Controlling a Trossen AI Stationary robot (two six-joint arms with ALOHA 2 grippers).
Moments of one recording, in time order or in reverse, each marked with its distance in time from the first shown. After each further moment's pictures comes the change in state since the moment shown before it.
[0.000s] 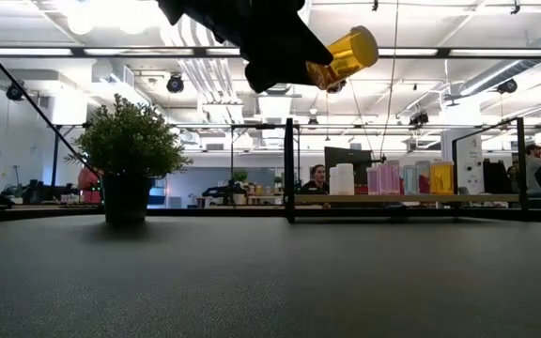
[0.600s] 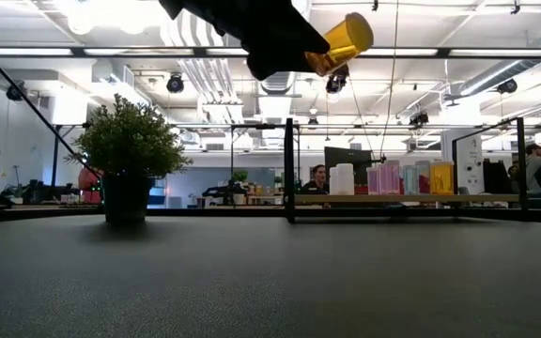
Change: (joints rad) left arm 0.031 -0.036 0.009 0.002 0.001 0.082; right arm -0.013 -0.050 0.000 -0.173 0.260 0.257
